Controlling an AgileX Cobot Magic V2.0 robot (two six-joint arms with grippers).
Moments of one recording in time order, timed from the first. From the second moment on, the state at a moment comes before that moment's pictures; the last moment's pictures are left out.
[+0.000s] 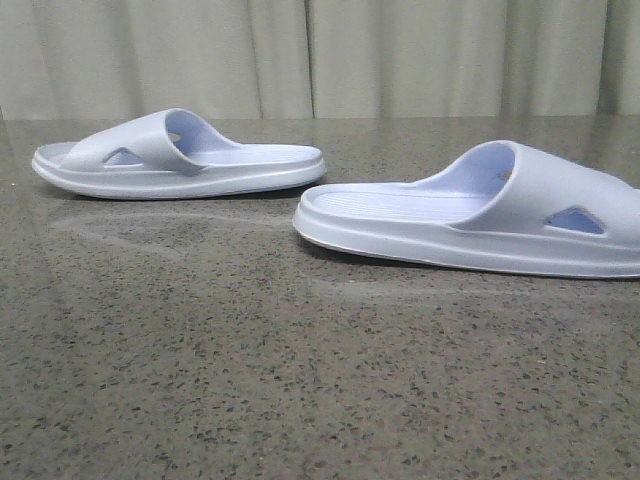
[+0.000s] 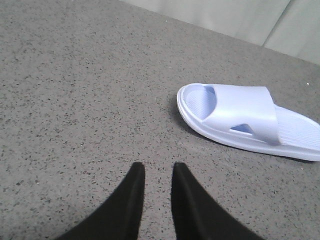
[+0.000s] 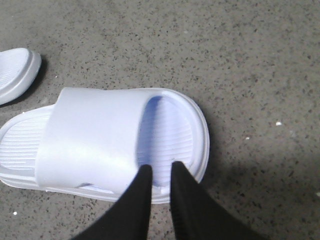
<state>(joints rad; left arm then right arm) 0.04 0.59 -0.51 -0.42 0.46 0.12 -0.03 0.75 -0.48 0.63 0.48 -0.28</state>
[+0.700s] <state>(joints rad) 0.04 0.66 -0.52 -0.51 0.50 0.18 -0.03 1.05 -0.60 0.60 0.46 -0.30</state>
